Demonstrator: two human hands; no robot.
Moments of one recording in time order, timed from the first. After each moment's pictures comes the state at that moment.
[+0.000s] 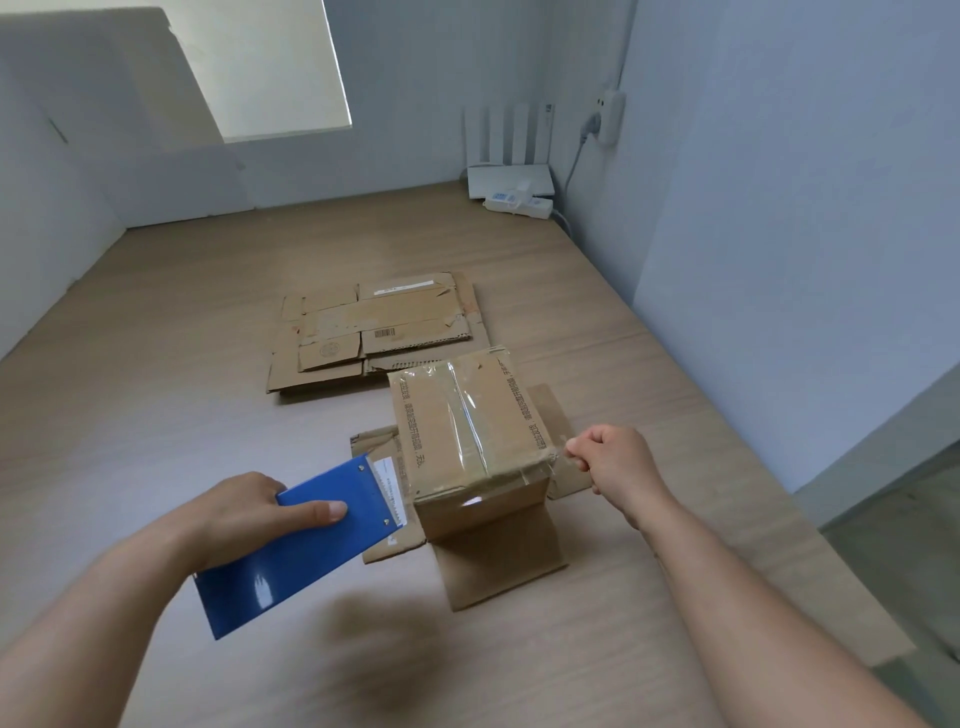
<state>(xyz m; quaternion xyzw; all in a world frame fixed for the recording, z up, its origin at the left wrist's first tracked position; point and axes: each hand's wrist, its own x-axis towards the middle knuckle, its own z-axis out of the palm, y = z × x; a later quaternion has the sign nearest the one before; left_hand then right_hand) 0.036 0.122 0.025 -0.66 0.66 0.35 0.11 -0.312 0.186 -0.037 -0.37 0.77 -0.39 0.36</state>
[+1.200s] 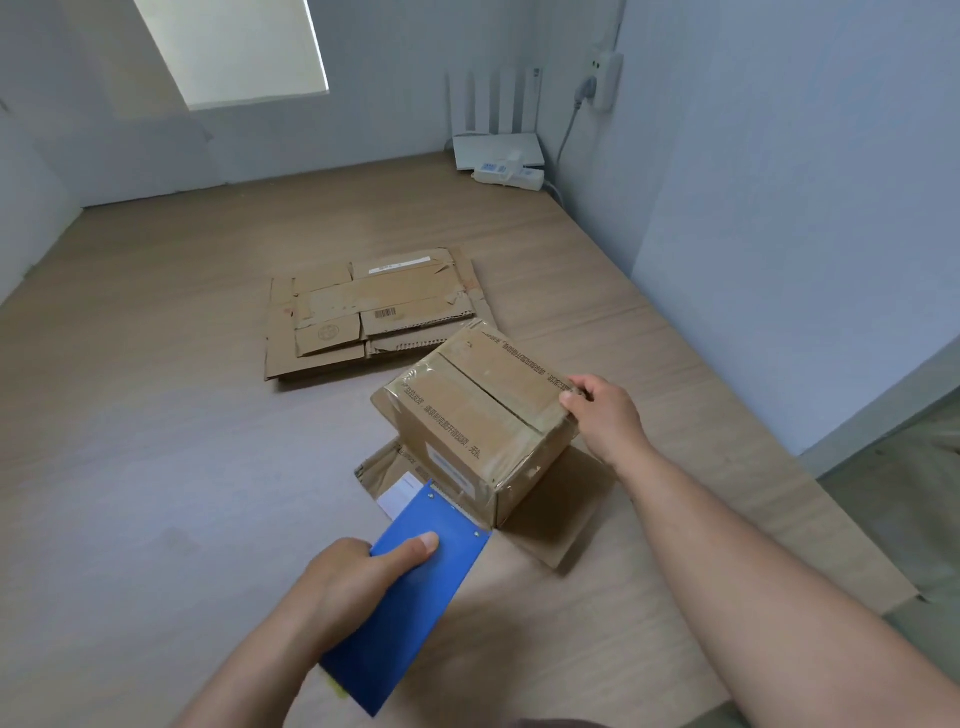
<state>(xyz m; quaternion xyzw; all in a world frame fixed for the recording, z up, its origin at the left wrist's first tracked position) 0.005 0.181 -0.022 -0.68 0.56 0.47 0.03 -0.288 0.148 -0.049 -0.40 0.79 -0.36 0.28</state>
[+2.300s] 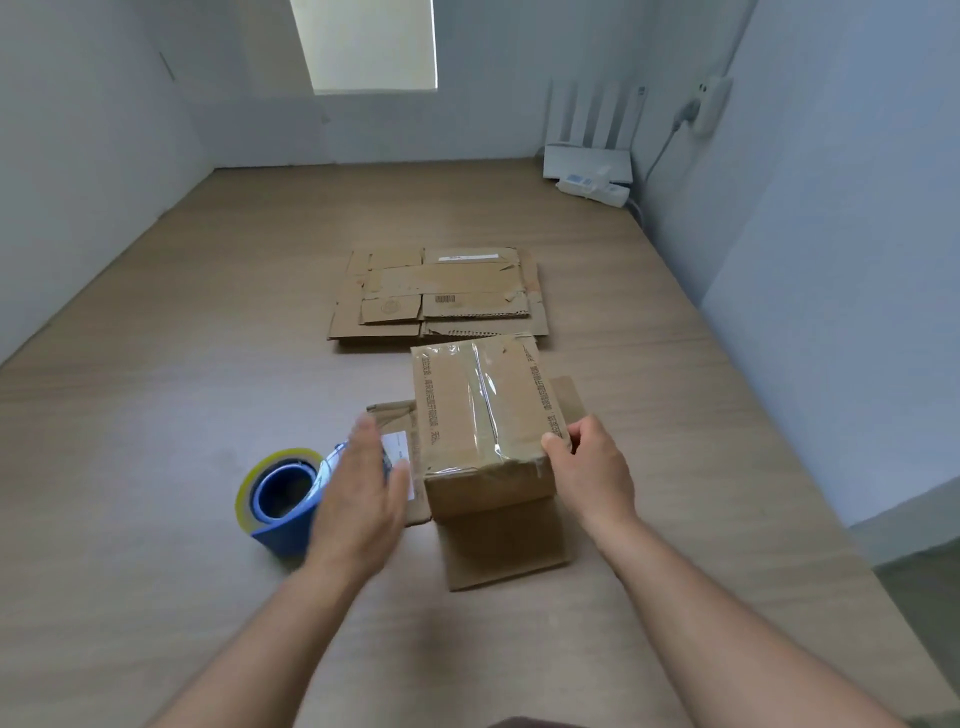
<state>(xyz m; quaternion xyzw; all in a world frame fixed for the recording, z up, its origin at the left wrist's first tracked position) -0.007 0.186 -0.055 -0.67 0.66 0.24 -0.24 -0.240 0.184 -0.048 -0.47 0.79 -0.29 0.25</state>
